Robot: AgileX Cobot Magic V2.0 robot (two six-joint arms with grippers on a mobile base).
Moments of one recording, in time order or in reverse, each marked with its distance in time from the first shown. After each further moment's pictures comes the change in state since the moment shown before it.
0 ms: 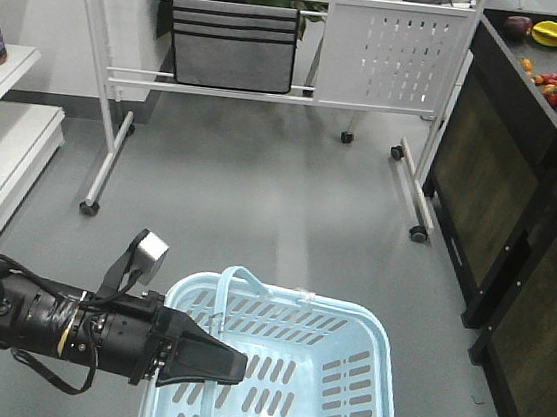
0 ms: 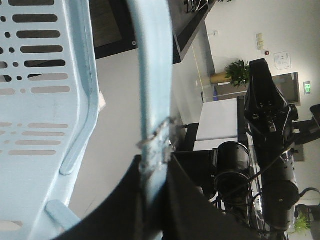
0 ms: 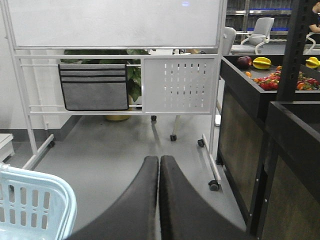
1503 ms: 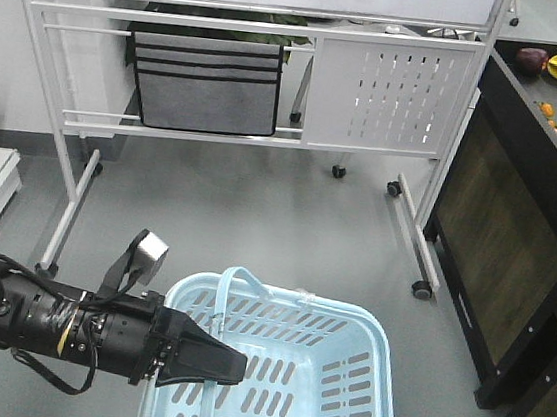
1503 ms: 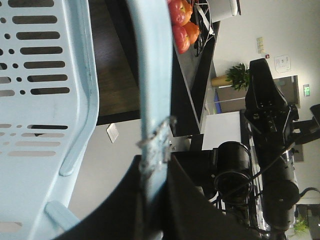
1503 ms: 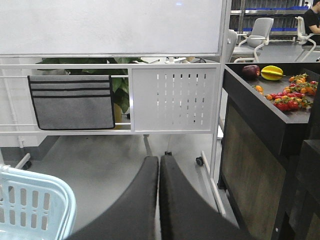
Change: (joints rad) left arm 0.000 0.000 0.000 0.001 0.000 0.000; right arm 0.000 0.000 0.000 0.000 -0.001 0.000
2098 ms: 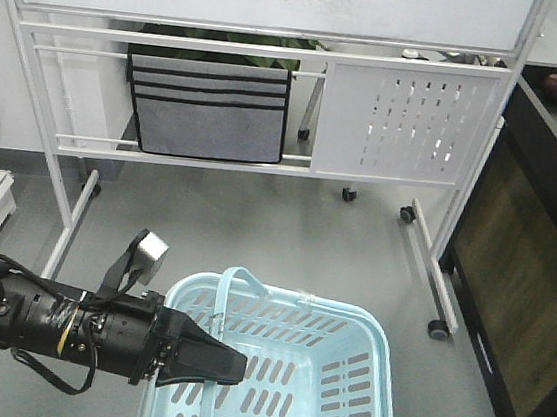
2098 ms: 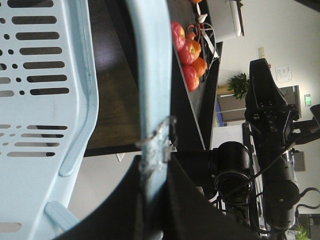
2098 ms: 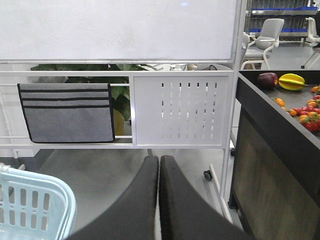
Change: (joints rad) left arm 0.000 0.000 0.000 0.000 0.000 0.001; right arm 0.000 0.000 0.000 0.000 0.000 0.000
